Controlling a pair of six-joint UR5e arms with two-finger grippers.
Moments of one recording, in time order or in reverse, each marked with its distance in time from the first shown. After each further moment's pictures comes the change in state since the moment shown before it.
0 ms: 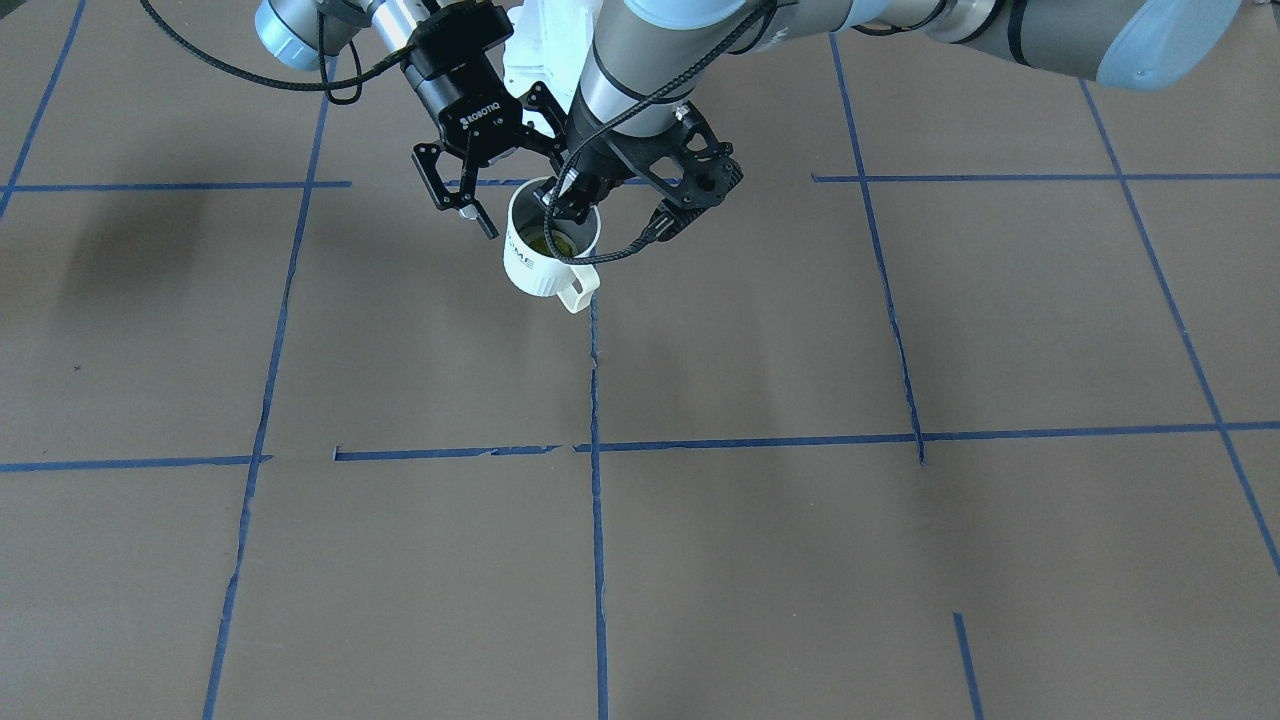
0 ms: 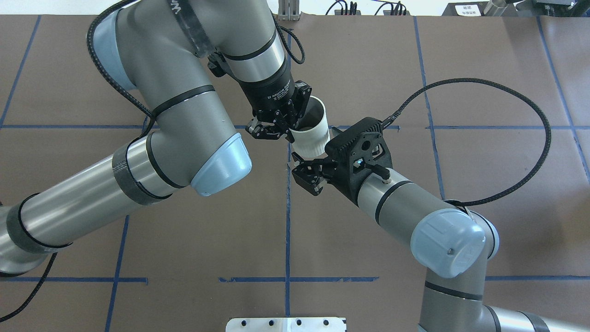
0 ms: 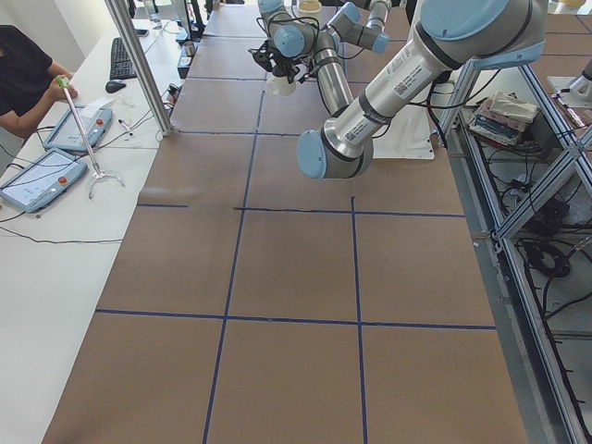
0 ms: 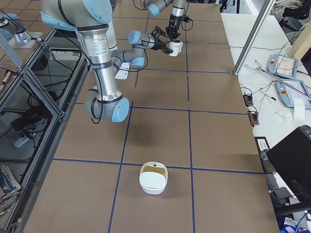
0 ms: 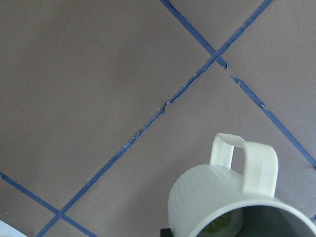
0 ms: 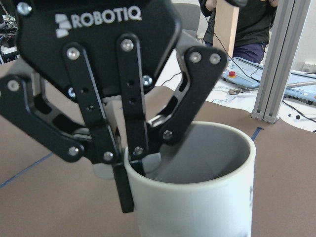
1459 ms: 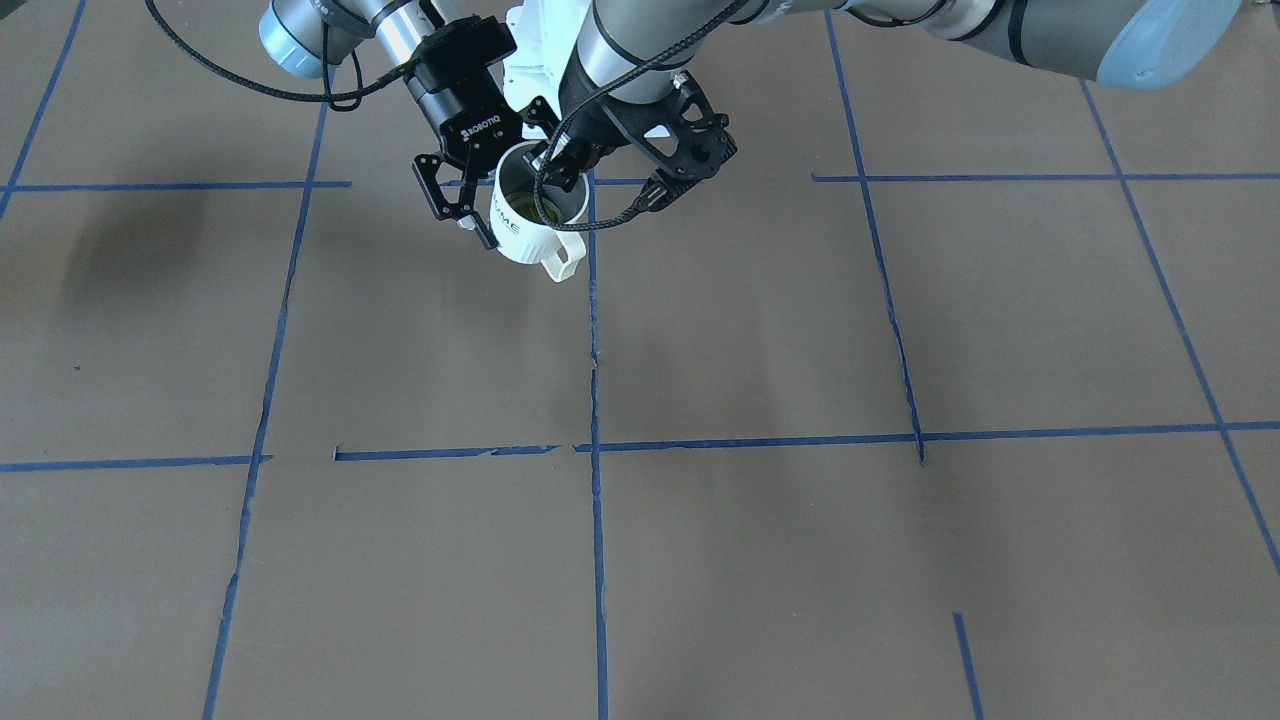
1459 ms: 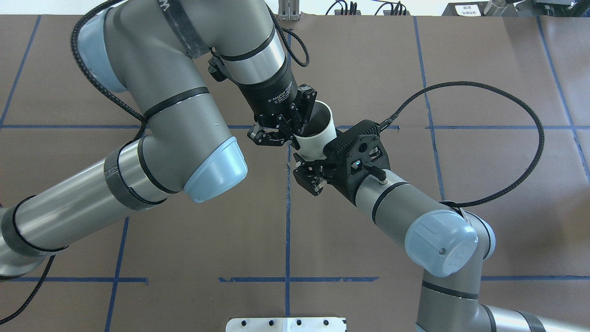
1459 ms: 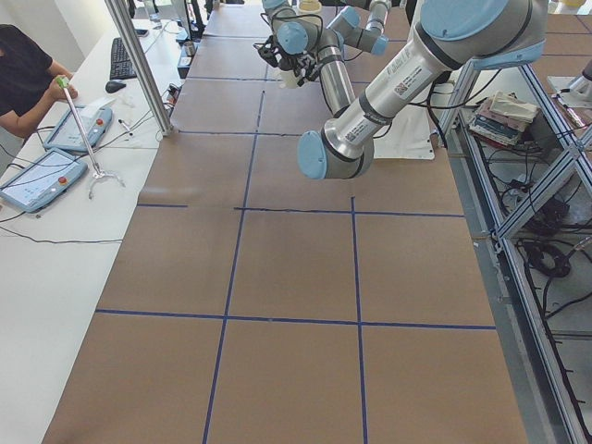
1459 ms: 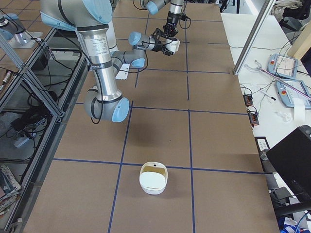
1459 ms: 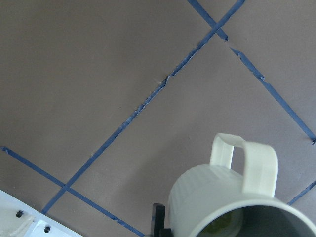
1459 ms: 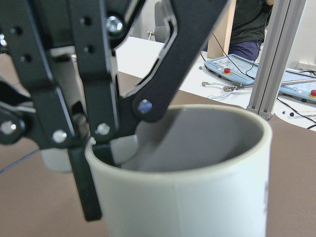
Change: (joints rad) left arm 0.004 0.004 -0.040 -0.005 -0.052 -0.013; right arm -0.003 0.001 -0.024 0.000 -0.015 -0.001
